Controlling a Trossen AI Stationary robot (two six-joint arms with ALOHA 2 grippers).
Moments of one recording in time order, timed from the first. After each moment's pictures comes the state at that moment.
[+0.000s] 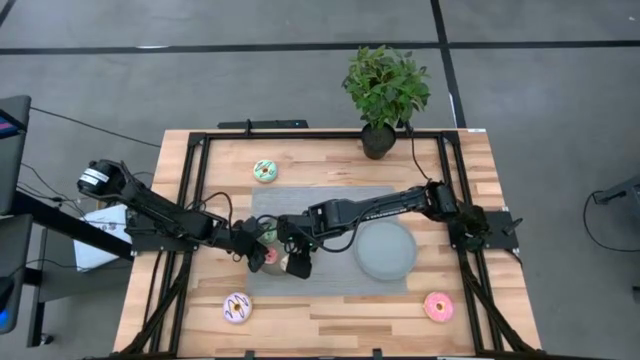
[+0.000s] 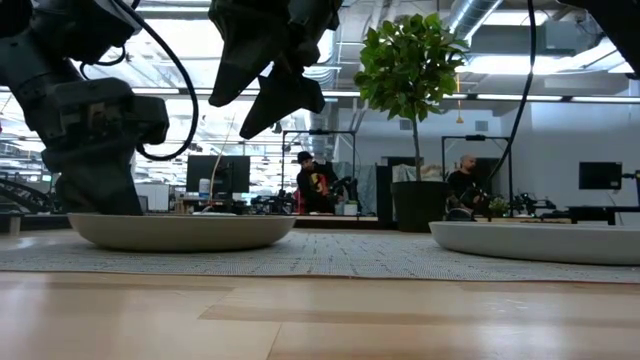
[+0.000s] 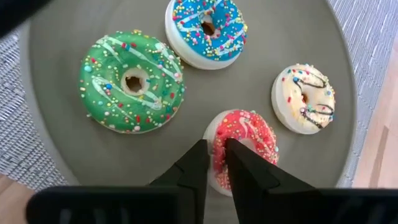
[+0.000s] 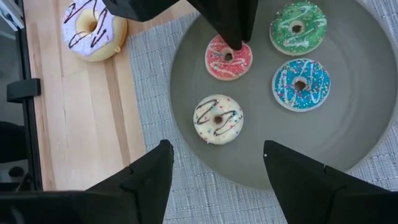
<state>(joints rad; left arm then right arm) -0.33 1.26 0.36 0.02 -0.19 -0.98 0.16 2.24 2.03 -0.86 -0.11 0.37</state>
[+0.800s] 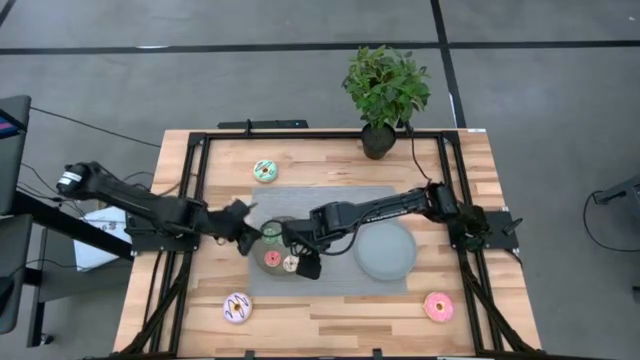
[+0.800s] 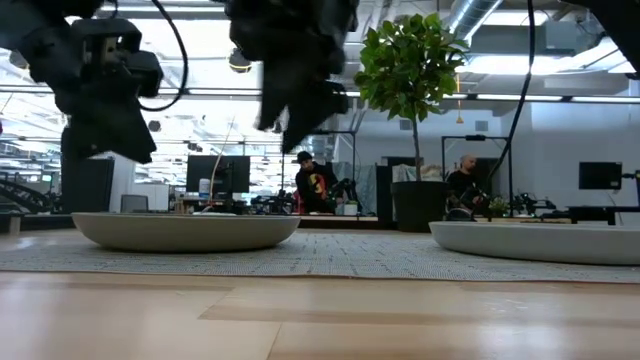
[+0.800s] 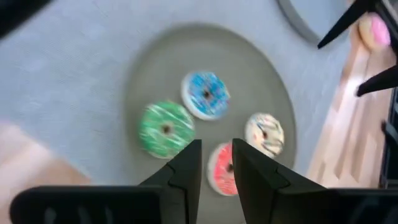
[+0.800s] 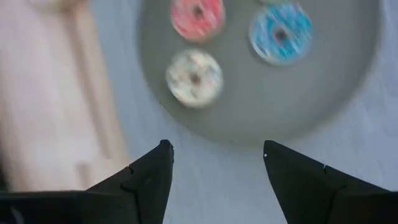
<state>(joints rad) -0.25 0.88 0.41 -0.29 -0.22 -0.98 0.17 2.24 2.03 -1.03 -0.06 0.36</state>
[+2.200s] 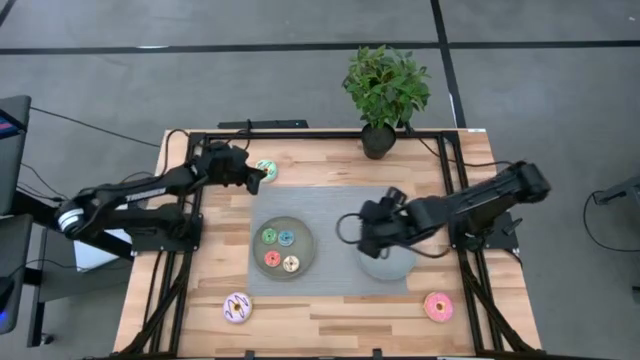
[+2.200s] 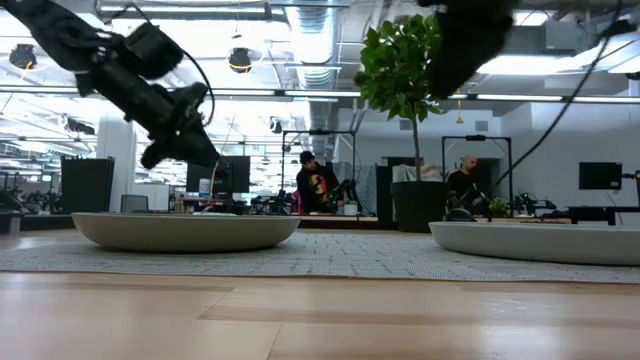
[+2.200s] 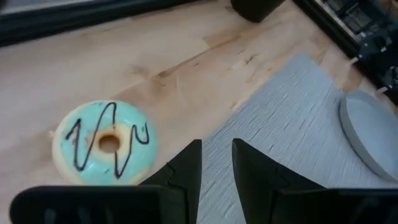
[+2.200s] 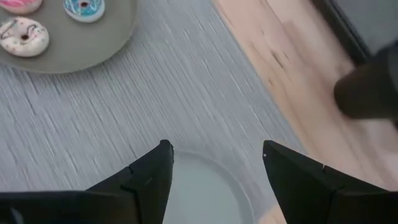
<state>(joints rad) 0.65 1.00 0.41 0.03 0.18 -0.41 0.32 1.54 1.29 -1.03 0.53 0.66</state>
